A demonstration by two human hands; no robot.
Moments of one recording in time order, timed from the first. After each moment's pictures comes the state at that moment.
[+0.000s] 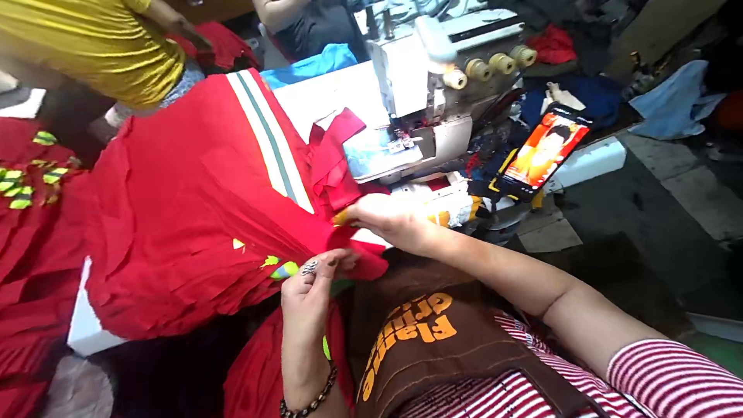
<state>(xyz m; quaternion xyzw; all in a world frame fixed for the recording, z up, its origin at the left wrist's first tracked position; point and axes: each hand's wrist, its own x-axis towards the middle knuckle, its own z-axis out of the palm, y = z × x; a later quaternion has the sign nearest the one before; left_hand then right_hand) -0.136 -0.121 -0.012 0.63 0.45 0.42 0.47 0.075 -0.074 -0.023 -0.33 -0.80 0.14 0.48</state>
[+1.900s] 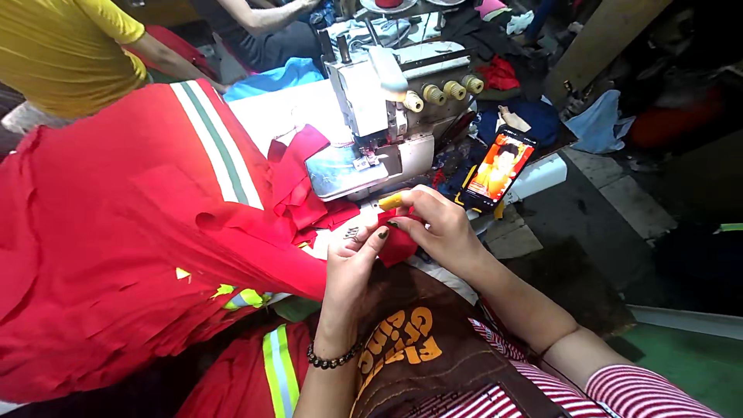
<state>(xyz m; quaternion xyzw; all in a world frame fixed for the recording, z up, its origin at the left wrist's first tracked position) -0.020 -0.099 -0.011 0.48 0.31 0.48 0.66 0.146 -0.132 0.022 -0.53 -0.69 0.09 0.49</state>
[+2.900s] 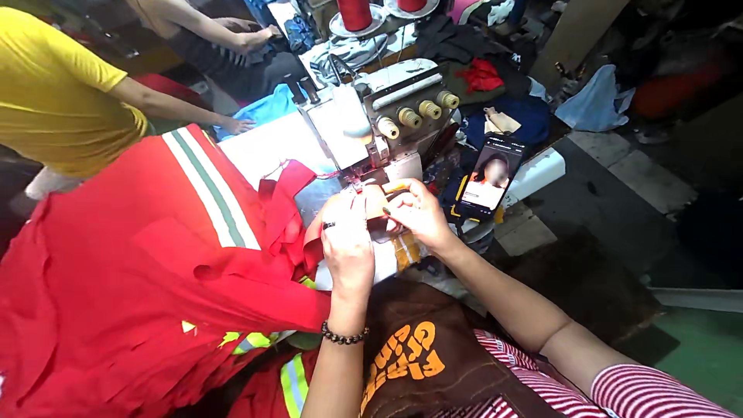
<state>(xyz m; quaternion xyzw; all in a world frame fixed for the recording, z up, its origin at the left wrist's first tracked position) 0.015 -0.036 -0.038 0.83 0.42 0.37 -0.05 0.163 -0.077 -0.033 -0.49 -0.39 0.44 0.64</state>
